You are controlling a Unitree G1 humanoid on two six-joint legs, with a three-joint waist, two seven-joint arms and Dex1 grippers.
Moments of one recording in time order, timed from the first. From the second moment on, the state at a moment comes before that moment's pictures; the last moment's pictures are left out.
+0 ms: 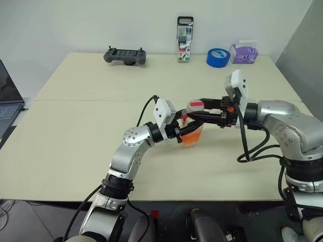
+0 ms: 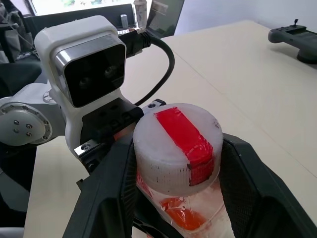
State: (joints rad) left arm -0.53 0.17 -0.17 -0.01 -0.33 0.21 -0.82; right arm -0.73 -0.58 0.03 -0.25 0.57 0.88 0.95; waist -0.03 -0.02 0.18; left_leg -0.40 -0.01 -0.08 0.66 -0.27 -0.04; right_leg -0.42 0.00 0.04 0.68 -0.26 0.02
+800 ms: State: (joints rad) left arm -0.55 0.15 -0.19 0.05 -0.31 0.19 -0.84; right arm -0.58 -0.26 -0.07 -0.75 0.64 1.23 0.18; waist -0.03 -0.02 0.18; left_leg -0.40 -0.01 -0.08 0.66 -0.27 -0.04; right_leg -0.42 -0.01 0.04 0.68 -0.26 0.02
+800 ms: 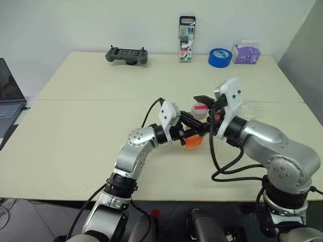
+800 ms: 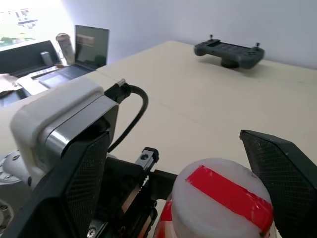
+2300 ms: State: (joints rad) left arm -0.60 0.15 -0.19 0.17 -0.29 0.12 -0.84; right arm -0.67 0.00 0.04 -0.92 0.31 1.61 -0.19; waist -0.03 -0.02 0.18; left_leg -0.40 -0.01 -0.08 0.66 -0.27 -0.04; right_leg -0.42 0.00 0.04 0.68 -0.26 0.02
